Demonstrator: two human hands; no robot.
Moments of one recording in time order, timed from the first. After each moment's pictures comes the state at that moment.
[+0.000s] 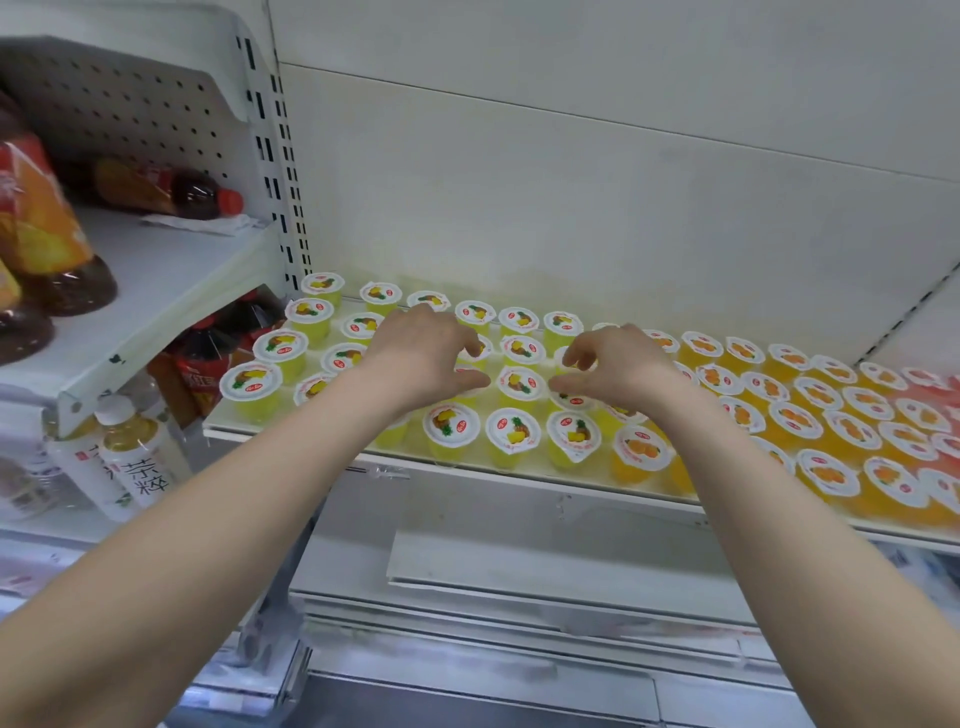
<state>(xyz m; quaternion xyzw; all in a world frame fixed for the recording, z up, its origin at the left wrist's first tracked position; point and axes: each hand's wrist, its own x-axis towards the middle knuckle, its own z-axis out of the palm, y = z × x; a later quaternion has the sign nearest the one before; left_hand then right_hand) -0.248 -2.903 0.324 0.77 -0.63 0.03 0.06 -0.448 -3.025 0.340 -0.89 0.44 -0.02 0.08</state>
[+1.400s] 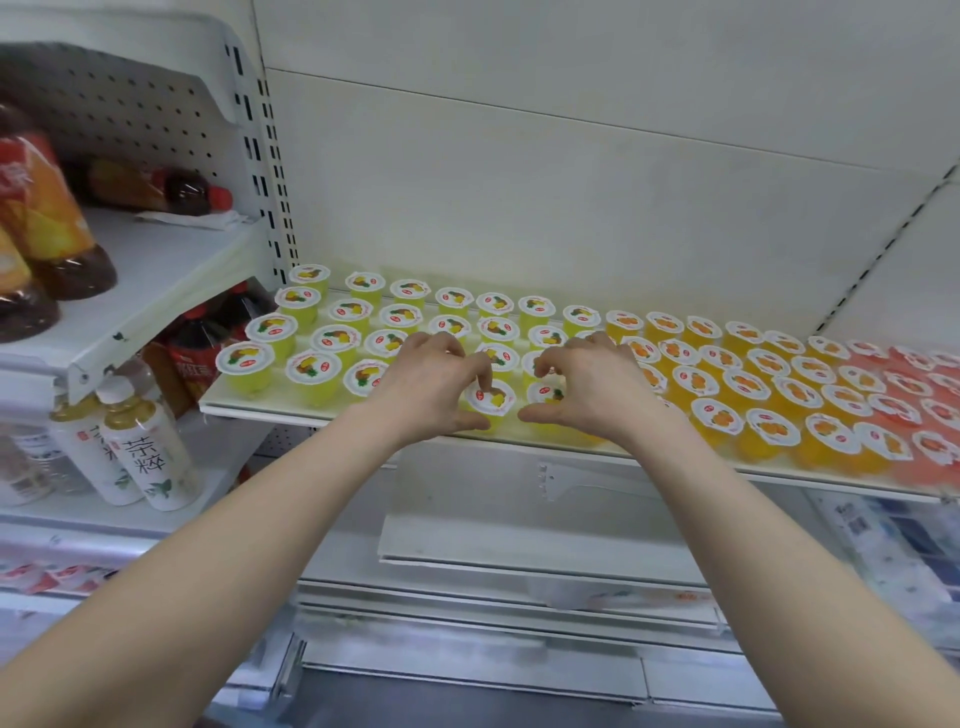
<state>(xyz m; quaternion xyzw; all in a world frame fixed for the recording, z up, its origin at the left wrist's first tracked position) -0.295 -2.871 0.284 0.71 -0.69 0.04 0.12 -0.484 -2.965 0.322 -0.92 0.38 -0.04 -0.03</state>
